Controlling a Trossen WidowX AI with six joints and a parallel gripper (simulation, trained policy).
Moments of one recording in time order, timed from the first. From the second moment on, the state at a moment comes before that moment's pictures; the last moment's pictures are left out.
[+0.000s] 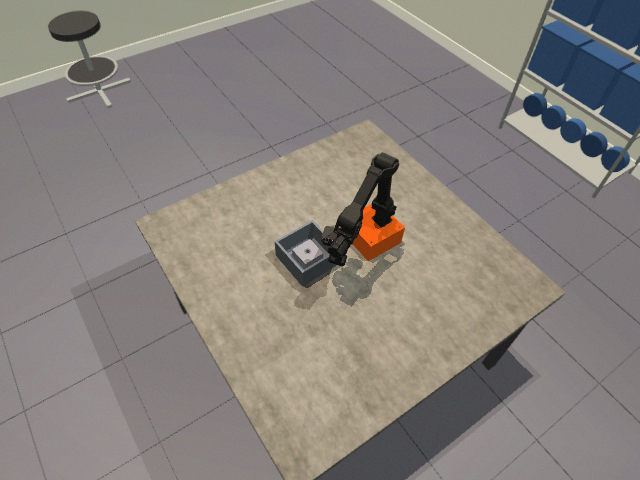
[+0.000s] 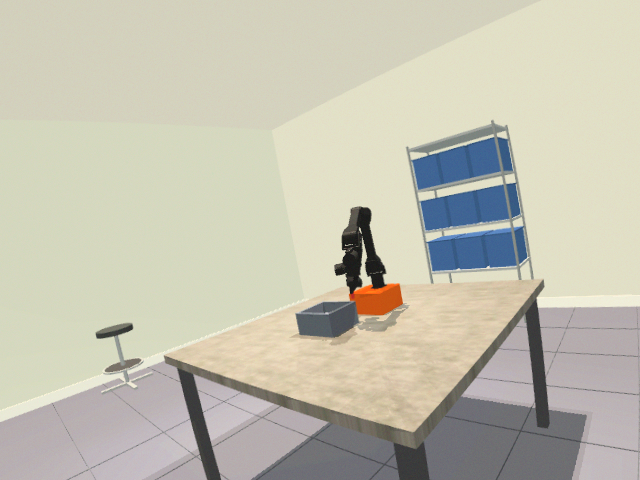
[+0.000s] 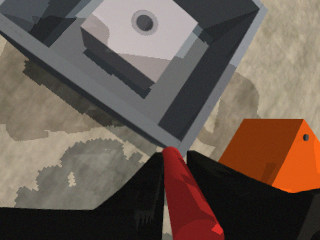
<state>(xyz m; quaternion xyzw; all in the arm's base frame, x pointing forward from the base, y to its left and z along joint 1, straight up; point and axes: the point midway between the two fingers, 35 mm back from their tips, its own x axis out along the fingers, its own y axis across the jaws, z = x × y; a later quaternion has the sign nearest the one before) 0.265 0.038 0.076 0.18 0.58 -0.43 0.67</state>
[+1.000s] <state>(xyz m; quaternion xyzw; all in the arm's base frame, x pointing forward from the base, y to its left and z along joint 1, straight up) 0.340 -0.069 0.041 0.23 0.58 -0.41 0.66</state>
